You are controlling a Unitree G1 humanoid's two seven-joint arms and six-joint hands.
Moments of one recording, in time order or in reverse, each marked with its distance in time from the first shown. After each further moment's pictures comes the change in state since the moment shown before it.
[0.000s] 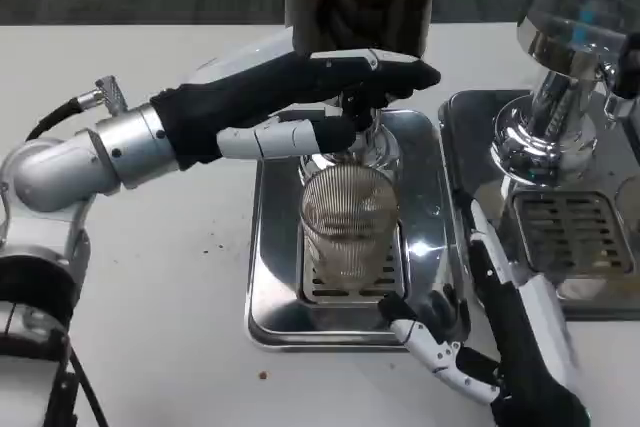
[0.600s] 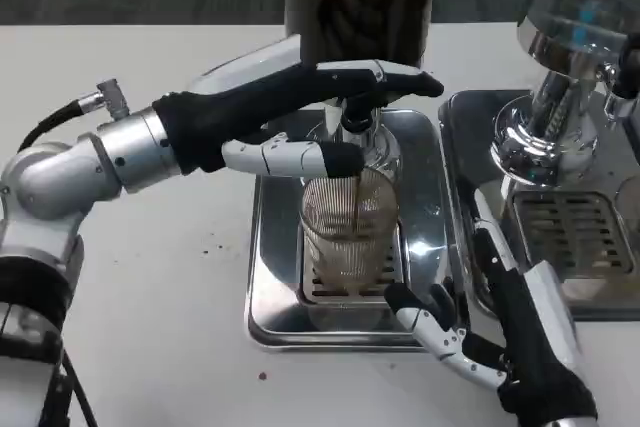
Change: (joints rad) left arm 0.000 0.023 -0.050 0.015 0.079 -0.112 0.108; right arm -0.033 -0.007 -0.031 0.007 0.054 0.000 0.073
